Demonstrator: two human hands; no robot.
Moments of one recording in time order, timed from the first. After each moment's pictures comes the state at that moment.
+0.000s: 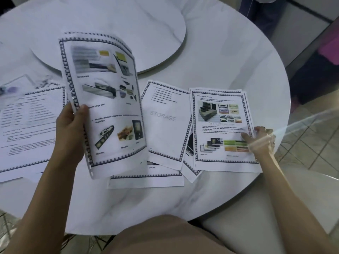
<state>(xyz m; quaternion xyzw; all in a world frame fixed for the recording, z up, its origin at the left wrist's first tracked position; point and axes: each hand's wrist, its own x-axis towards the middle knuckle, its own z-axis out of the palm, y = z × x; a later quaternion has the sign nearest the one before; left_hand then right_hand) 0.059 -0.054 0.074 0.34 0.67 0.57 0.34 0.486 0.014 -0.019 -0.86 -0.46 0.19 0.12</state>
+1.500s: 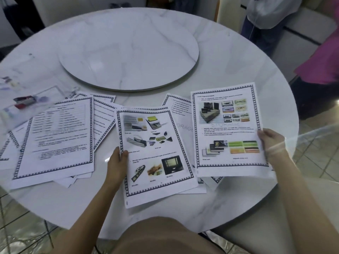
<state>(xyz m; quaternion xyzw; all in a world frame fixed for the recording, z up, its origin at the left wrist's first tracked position) 0.036 -0.092 -0.032 0.37 0.74 0.40 0.38 0.441 0.014 0.021 -0.74 -0.38 0.37 0.42</state>
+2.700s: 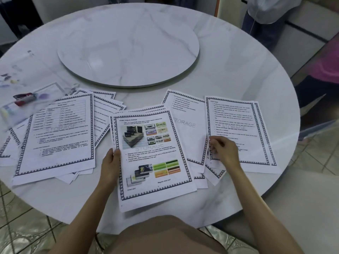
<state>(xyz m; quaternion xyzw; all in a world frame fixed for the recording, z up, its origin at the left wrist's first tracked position) 0.025 -0.109 -0.034 0.32 0.71 0.46 0.42 0.335 -0.026 -0.020 -0.70 -0.50 0.38 0.34</state>
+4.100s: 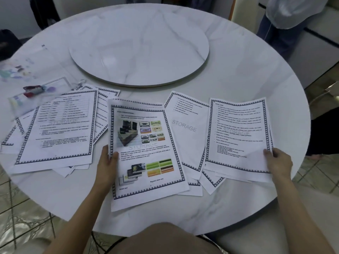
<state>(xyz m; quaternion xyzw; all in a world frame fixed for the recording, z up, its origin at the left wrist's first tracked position) 0.039 -0.116 -0.029 0.33 0.75 0.46 0.35 0.461 -0.004 -0.007 -0.83 -0.43 0.24 0.28</state>
